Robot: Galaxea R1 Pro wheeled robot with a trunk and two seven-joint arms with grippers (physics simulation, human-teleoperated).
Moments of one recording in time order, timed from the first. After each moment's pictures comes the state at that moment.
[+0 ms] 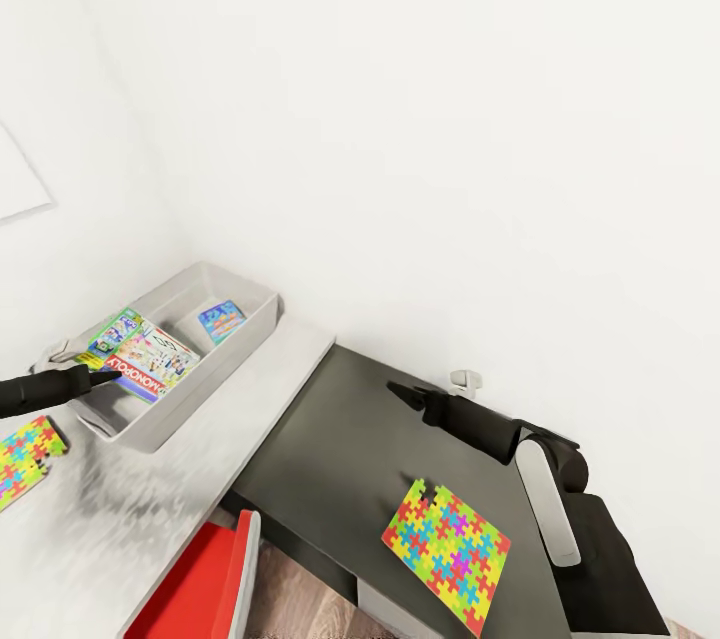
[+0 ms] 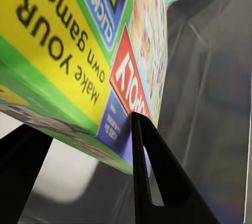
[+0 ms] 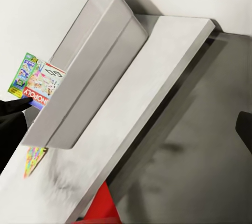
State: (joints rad) left arm -0.83 0.64 0.21 -0.70 0.21 0.70 -0.96; right arm -0.41 0.04 -0.03 -1.52 -0.49 0.79 0.52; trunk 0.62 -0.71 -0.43
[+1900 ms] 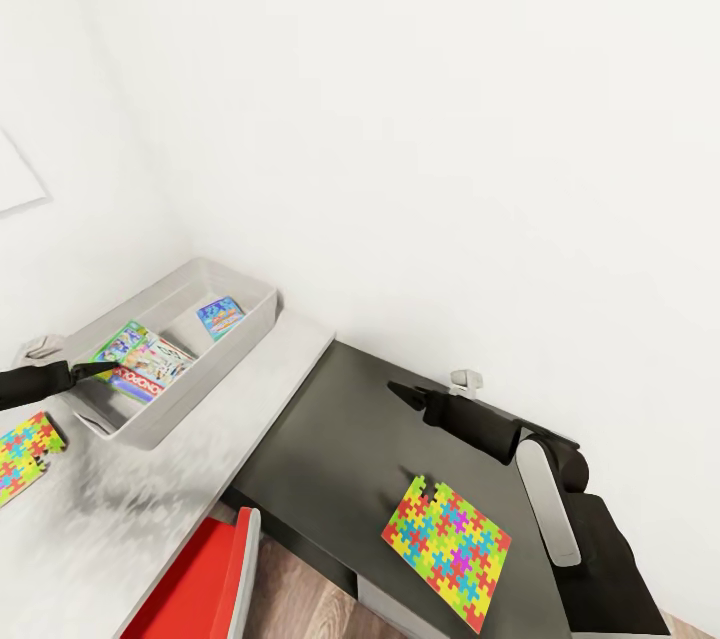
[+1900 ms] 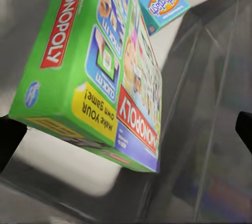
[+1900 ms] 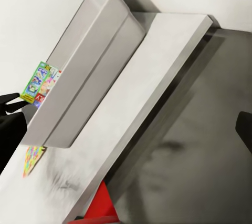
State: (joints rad) left arm -0.83 0.69 0.21 -0.71 0.21 0.69 -0.96; right arm -0.41 0.04 -0.03 -1.52 -0.49 0.79 0.53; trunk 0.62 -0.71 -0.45
